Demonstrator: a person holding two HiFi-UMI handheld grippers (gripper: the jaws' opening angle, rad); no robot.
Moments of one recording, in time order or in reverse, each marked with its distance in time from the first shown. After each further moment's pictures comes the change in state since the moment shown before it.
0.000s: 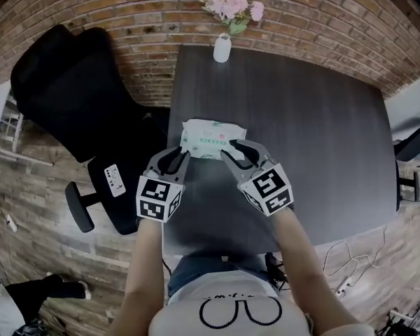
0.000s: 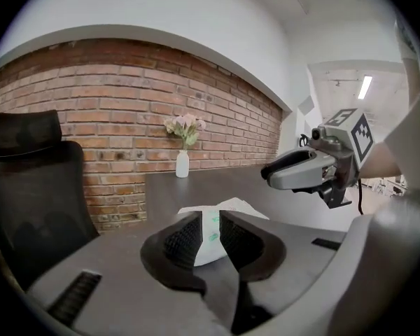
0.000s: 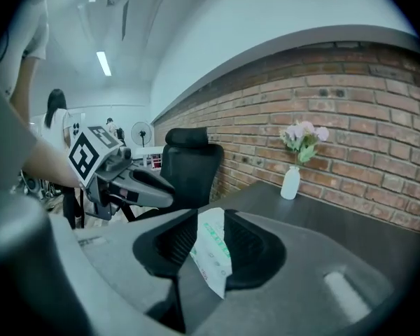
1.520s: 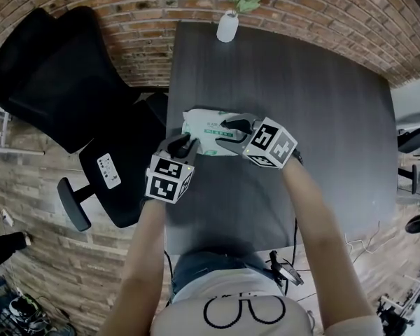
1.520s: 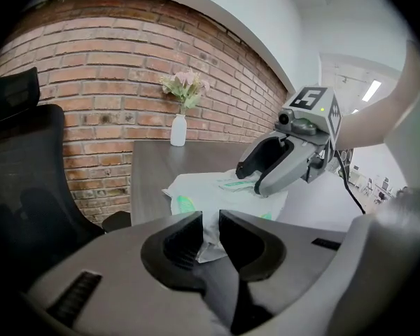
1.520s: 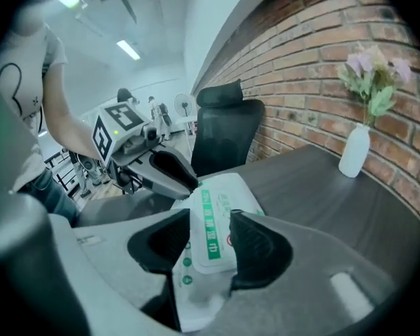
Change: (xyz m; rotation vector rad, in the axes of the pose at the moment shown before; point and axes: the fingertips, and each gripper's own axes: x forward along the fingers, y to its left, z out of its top) left arm 0.071 0.021 -0.060 -0.051 0.199 -0.083; right arm 0.092 -0.012 -0.065 -0.099 0.306 0.427
